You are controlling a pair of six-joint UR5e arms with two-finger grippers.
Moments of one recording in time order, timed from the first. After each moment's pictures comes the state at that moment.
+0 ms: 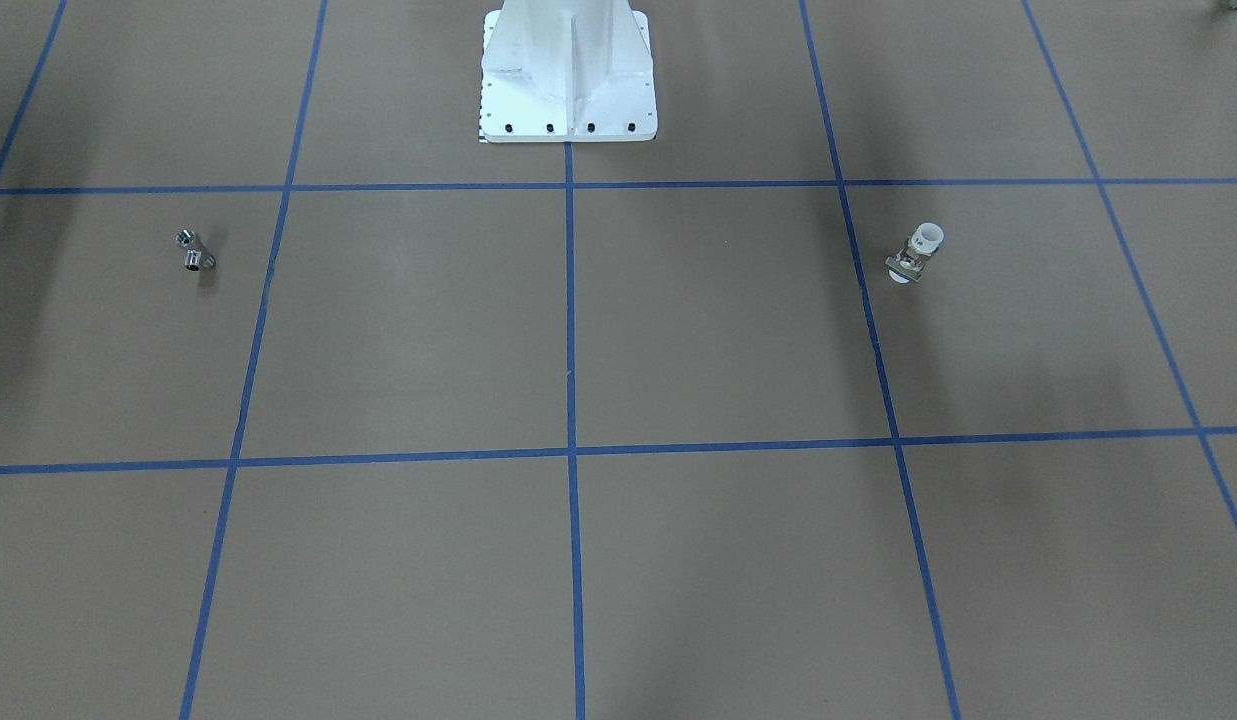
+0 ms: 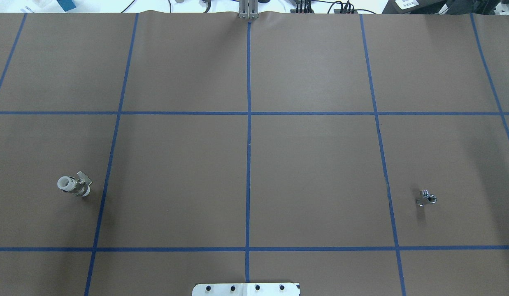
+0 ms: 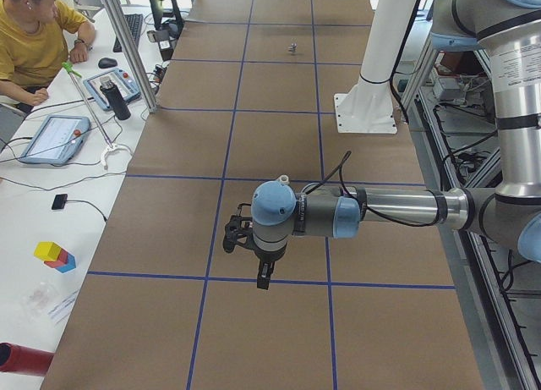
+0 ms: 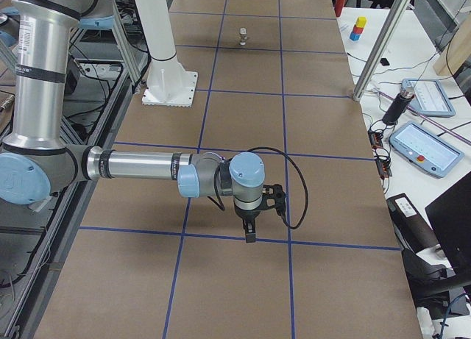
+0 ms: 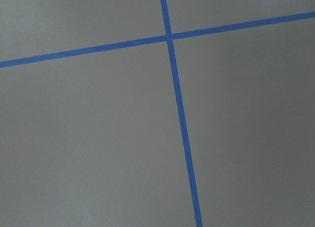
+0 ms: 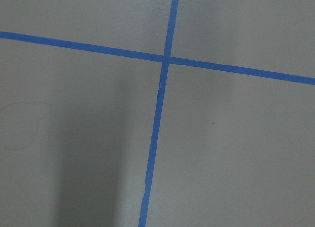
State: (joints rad) left arm -1.61 -1.33 -1.84 -1.59 -2.36 0.15; right arm 1.54 -1.75 1.75 -1.46 2.30 -0.04
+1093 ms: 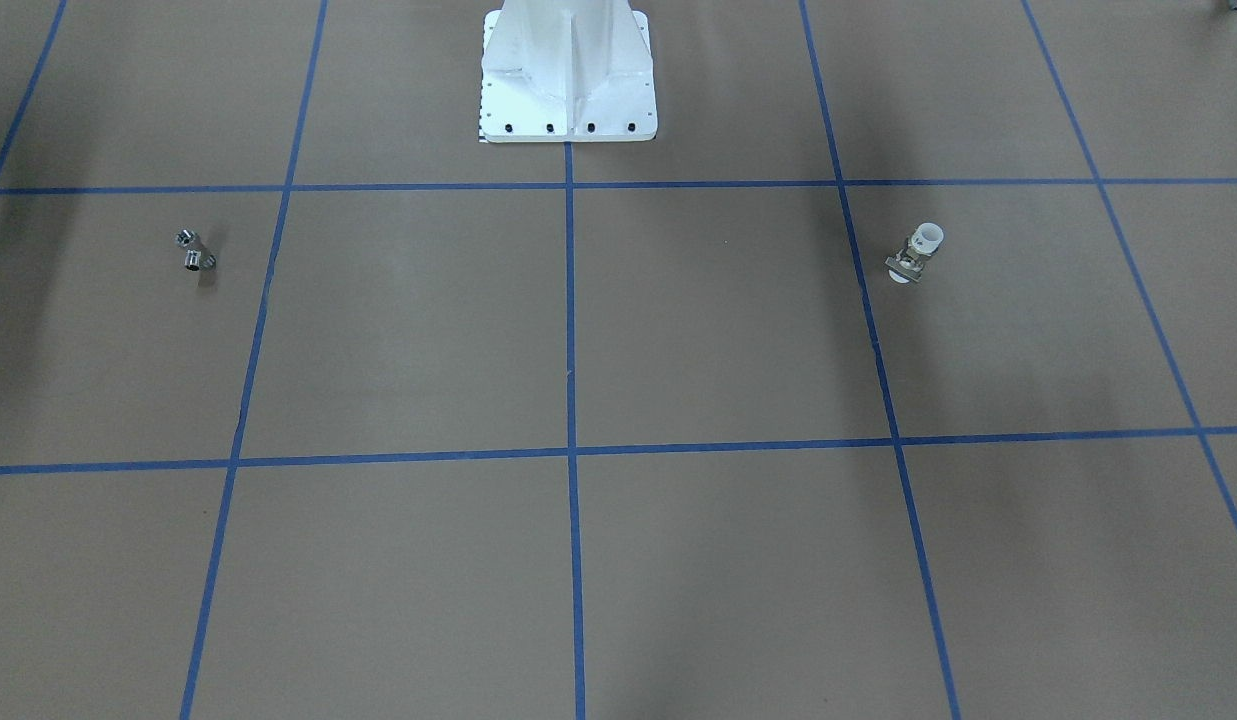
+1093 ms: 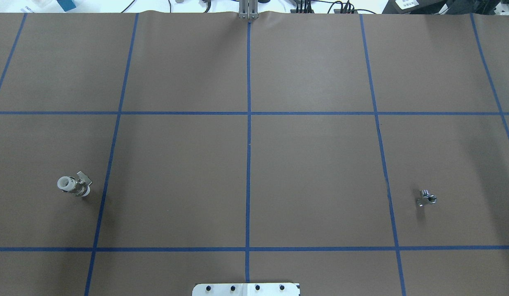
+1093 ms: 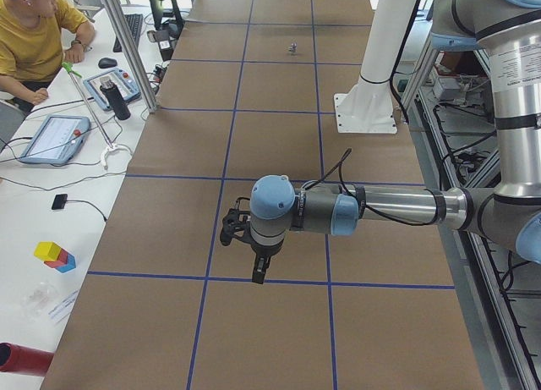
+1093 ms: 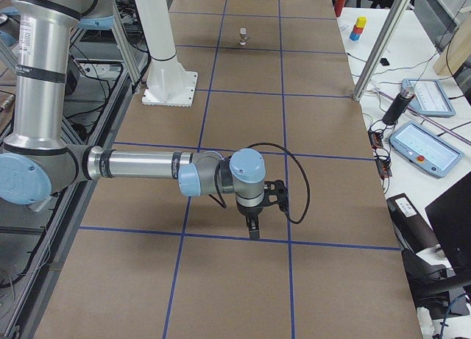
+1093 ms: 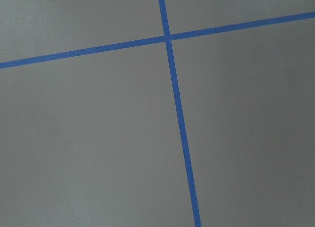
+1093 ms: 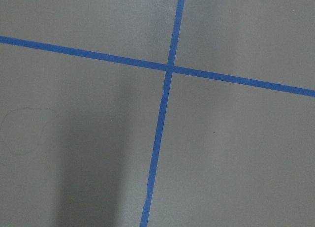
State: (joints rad) left arm -1.61 -1.34 -1.85 -1.68 -2.37 0.14; right arm 1.54 -1.73 1.75 -1.39 2.30 -0.04
